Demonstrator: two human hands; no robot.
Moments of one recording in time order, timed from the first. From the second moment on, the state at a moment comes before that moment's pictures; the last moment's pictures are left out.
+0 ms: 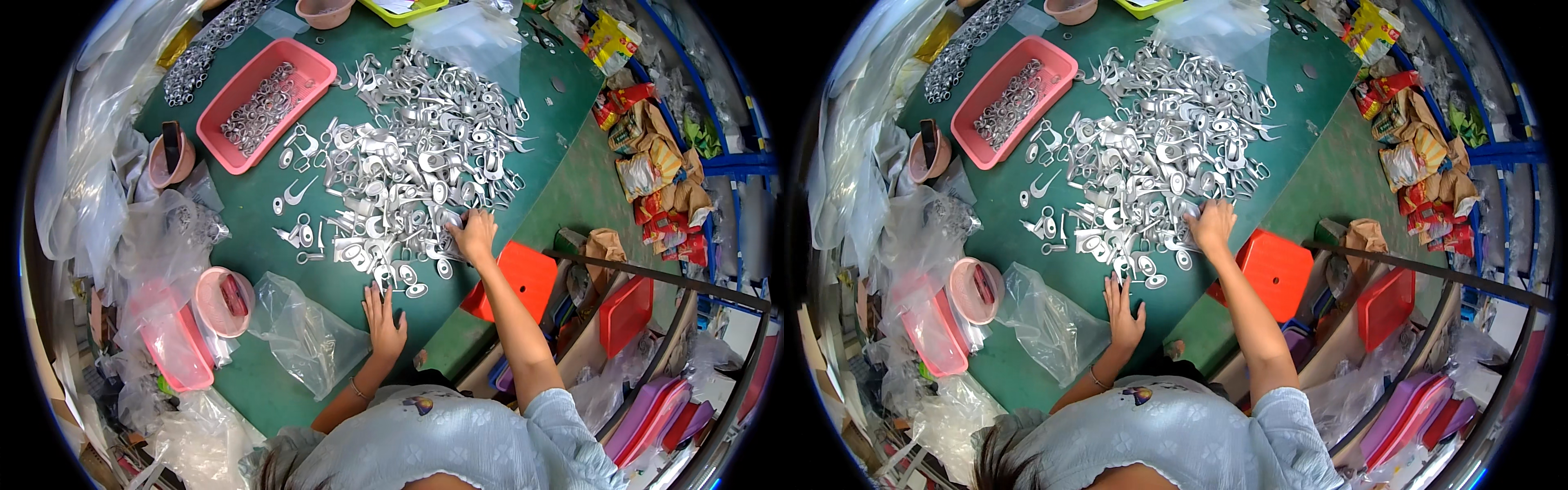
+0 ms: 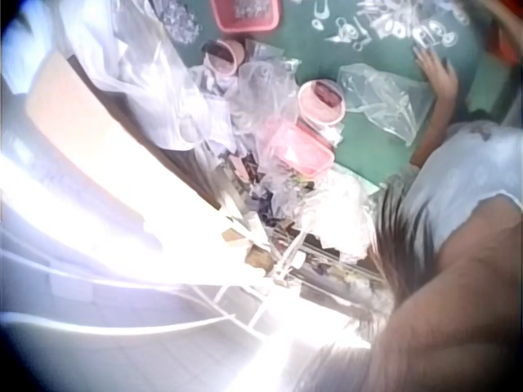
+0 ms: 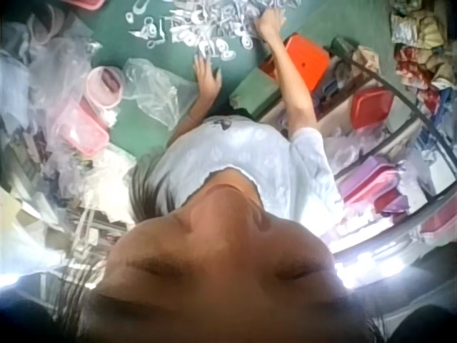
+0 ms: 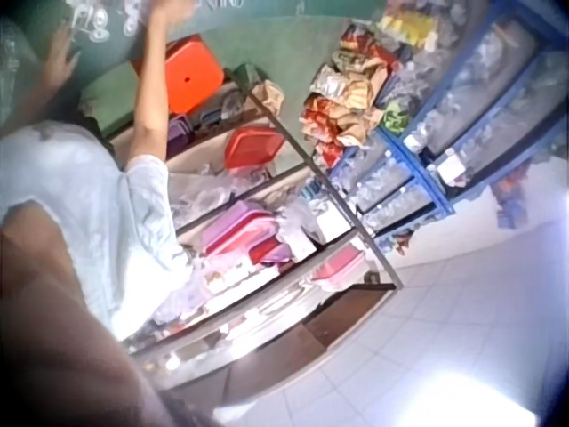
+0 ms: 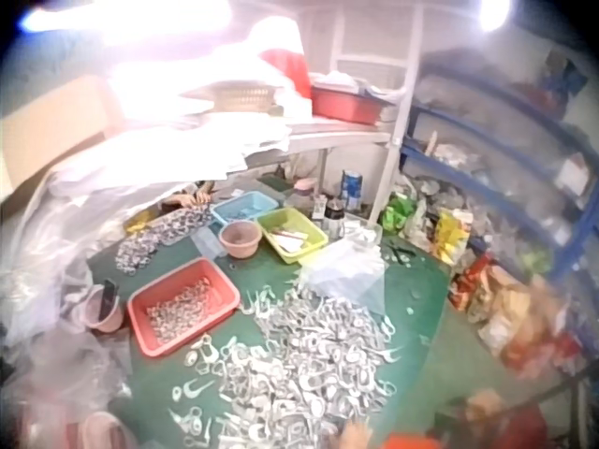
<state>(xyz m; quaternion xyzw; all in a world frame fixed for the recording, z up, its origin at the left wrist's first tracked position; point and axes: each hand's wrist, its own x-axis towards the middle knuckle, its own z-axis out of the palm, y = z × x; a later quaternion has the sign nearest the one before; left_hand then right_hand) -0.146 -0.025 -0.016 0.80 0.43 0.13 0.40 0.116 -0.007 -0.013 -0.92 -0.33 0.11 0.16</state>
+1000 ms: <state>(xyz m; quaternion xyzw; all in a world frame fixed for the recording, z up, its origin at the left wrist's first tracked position) -0.098 -0.062 0.110 0.43 0.25 0.23 0.84 0.017 -0.145 0.131 -0.59 -0.09 0.32 0.73</state>
